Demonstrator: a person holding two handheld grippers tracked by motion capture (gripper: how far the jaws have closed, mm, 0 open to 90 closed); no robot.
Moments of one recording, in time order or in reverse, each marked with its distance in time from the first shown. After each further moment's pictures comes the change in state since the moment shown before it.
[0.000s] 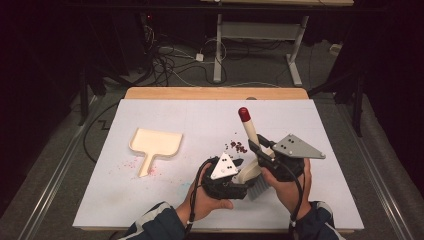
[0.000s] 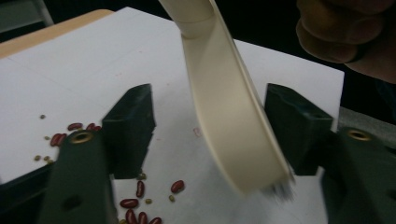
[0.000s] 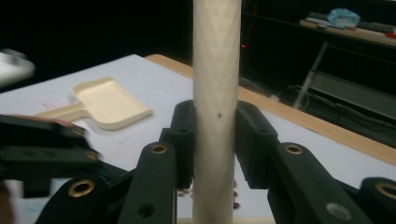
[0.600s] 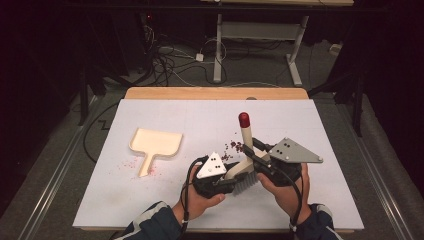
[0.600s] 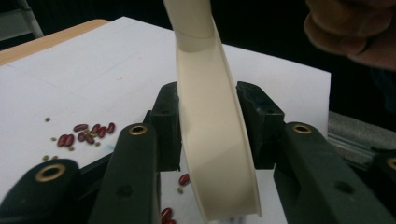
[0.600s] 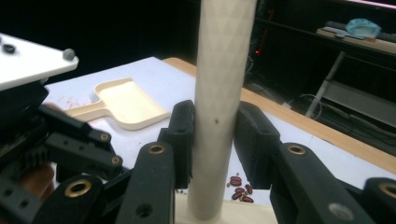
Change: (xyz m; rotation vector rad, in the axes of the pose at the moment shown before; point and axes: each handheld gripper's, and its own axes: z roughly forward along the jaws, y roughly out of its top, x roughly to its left) left arm 0.019 -0.009 -0.022 -0.048 -0.030 0.013; right arm 0.005 0.006 -0.005 0.004 0.070 -0.044
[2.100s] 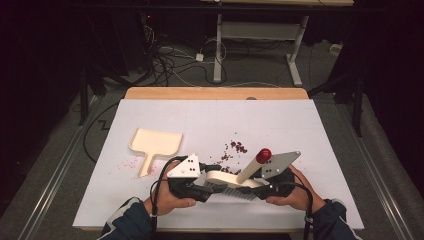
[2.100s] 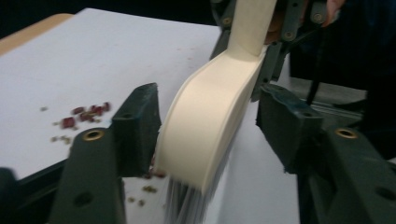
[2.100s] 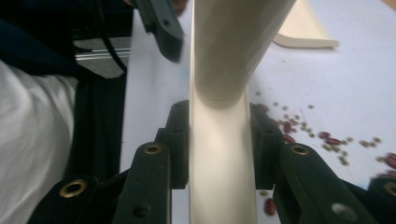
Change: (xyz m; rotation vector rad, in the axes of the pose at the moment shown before) left arm 0.024 -0.014 -0.052 0.052 -0.082 0.122; right arm -0.016 -0.048 0.025 0.243 0.647 -0.234
